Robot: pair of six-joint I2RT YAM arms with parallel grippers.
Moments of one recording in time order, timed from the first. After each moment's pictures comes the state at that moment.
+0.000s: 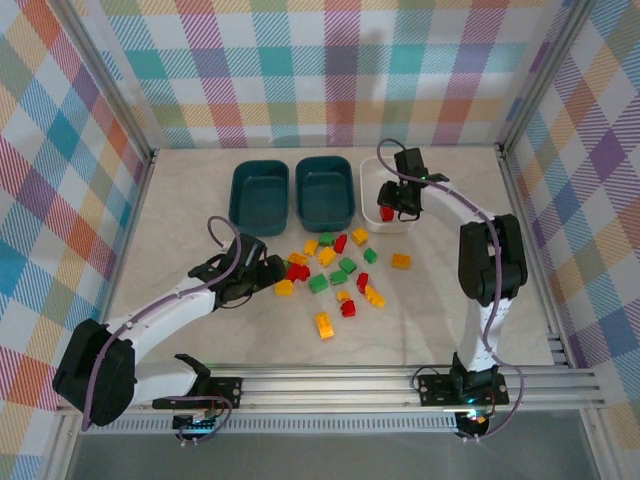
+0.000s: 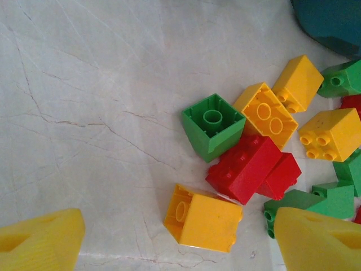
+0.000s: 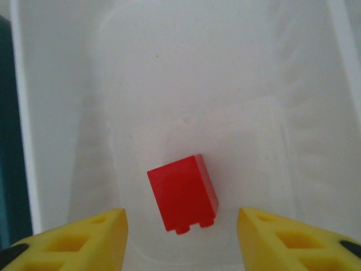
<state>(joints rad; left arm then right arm) -0.53 1.21 0.67 -0.43 -0.10 -0.88 0.28 1.94 1.48 -0.51 0.02 0.48</state>
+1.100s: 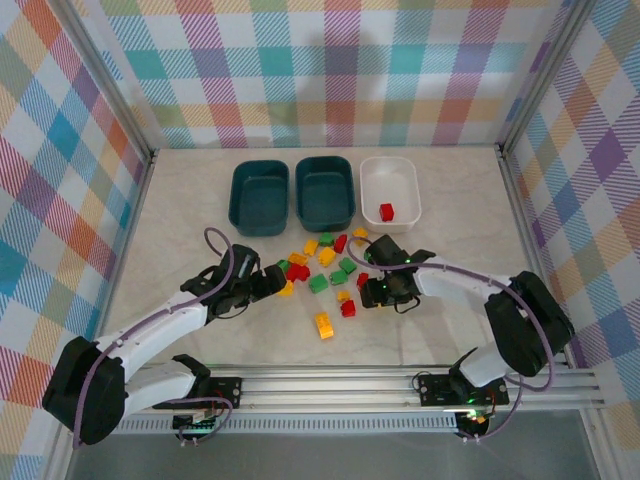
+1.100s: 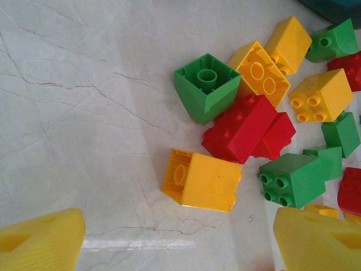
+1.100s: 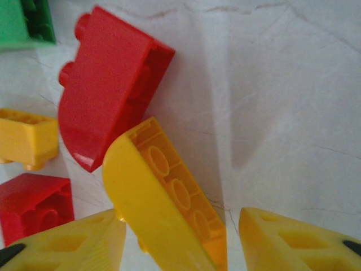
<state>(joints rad) -0.53 1.10 0.57 -0.39 -0.01 -0.86 0.67 1.50 0.78 -0.60 -0.07 0.44</state>
